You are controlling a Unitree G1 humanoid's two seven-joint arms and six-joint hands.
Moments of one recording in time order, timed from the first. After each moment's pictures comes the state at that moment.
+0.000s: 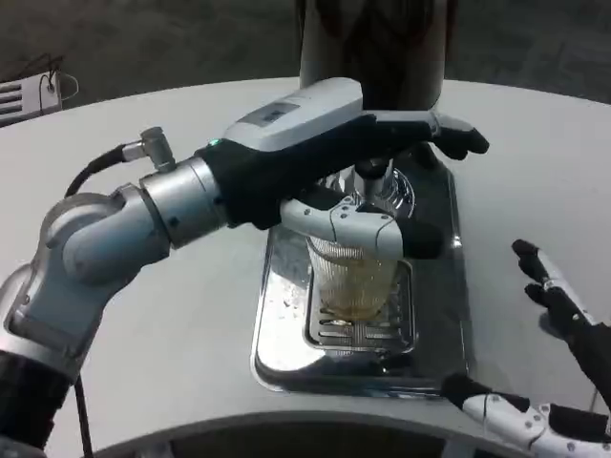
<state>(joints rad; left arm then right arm) -0.97 0.54 -0.18 0.37 0.20 -0.62 -0.58 0.20 0.01 -0.17 -0.83 -0.48 0.17 0.46</state>
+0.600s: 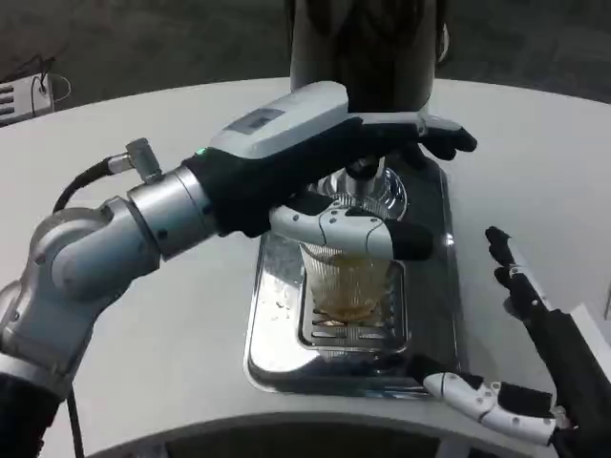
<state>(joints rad) -0.91 0.55 -0.16 0.32 0.20 -0.60 -0.54 0.10 -0.05 -0.01 -0.60 -0.46 0.13 0.21</state>
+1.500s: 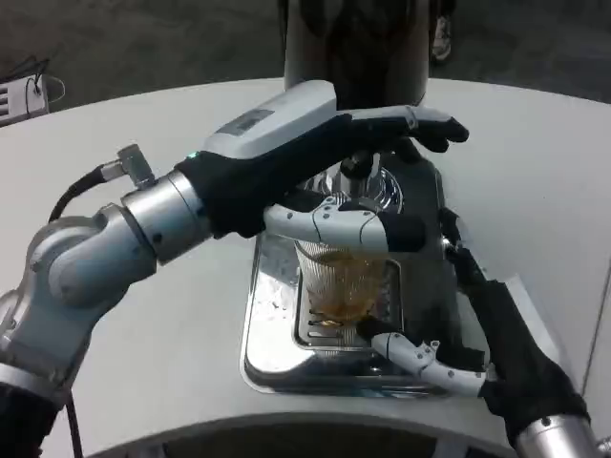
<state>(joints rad) -0.89 0.55 -0.15 0.31 0.18 -0.58 -0.51 -0.12 -0.04 0.10 -0.35 -0.45 0.17 0.04</state>
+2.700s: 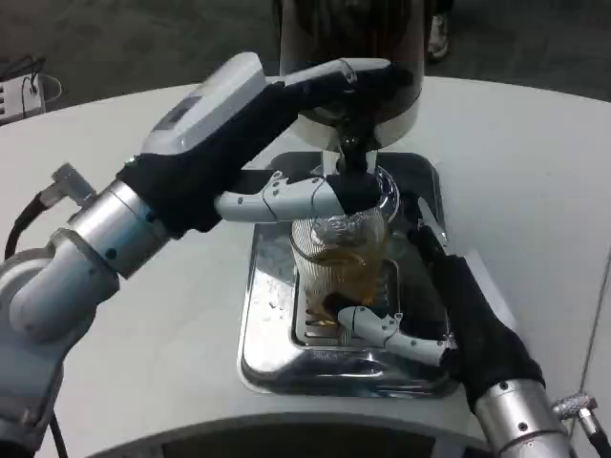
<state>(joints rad) -0.75 0.53 -0.02 0.16 0.18 -0.52 -0.38 -0.26 -0.04 0.14 -0.22 -0.40 0.18 0.01</state>
